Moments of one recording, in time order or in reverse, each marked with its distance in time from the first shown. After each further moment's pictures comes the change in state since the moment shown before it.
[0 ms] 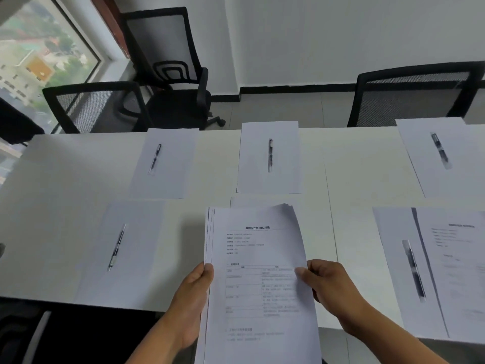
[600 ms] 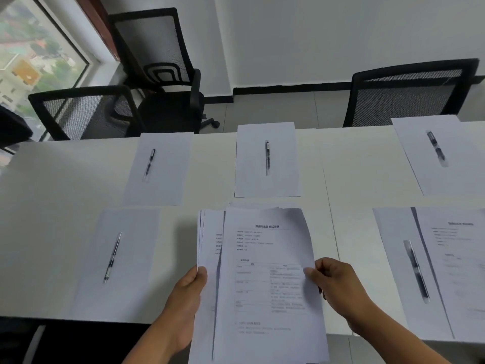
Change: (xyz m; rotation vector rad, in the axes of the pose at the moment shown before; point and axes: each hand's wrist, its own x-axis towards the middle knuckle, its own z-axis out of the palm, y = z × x) left_hand 0.034 0.003 -0.022 0.084 0.095 -0.020; right_hand 0.020 0.015 -0.007 -0.067 0.187 0.018
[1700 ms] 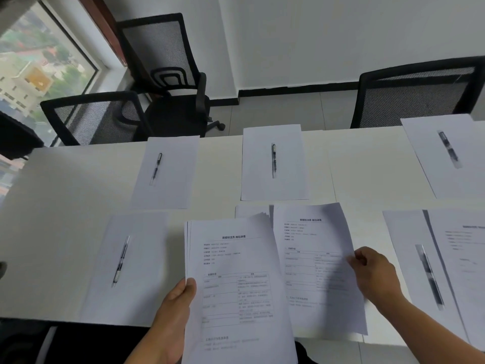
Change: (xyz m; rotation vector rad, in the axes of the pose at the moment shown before) left_hand 0.009 -0.013 -0.037 -0.090 0.091 -0.022; right_hand 0.057 0.031 -0.042 -0.367 0.354 -0.014
